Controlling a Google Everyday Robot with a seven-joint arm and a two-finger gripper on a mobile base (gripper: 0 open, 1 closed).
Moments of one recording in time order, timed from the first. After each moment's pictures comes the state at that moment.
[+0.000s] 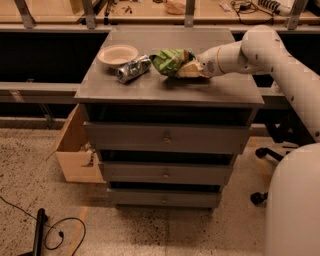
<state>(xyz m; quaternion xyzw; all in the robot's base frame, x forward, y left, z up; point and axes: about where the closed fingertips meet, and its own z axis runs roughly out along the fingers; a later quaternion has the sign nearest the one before) 0.805 -0.104 0.857 -0.37 0.78 0.20 0.47</state>
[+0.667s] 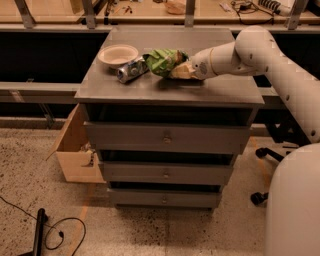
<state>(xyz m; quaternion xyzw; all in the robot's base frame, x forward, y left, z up) 0.783 -0.067 0.863 -0.38 0.76 0.26 0.45</state>
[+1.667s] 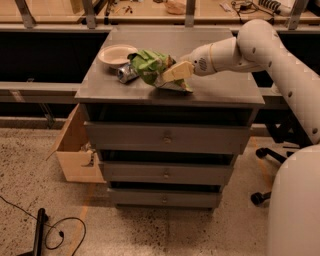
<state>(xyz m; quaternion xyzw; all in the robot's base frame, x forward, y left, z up) 0.757 -0.048 0.884 -0.40 0.74 0.31 0.43</state>
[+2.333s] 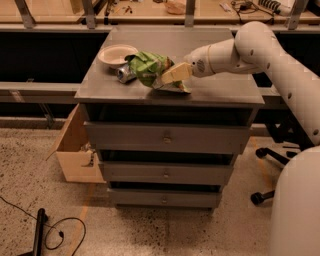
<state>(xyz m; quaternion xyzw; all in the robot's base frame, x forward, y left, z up) 0.757 -0.044 0.881 -0.40 0.75 0.30 0.44</state>
